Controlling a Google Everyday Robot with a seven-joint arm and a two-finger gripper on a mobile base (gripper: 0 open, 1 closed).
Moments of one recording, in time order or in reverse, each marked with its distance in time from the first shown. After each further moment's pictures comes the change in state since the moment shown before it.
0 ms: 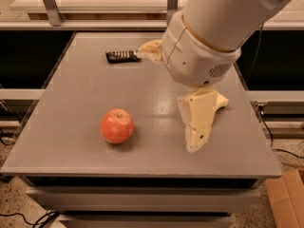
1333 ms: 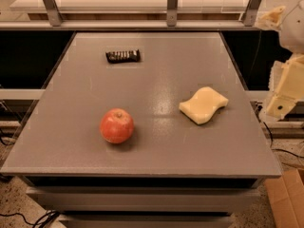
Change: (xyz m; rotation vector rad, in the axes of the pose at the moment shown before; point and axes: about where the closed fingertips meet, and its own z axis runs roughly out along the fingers) arm 0.154 0.026 -0.081 0.180 0.173 0.595
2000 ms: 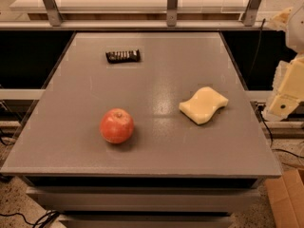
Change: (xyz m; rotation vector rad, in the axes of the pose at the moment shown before) arm 0.018 -0.006 -0.001 0.033 0.058 0.081
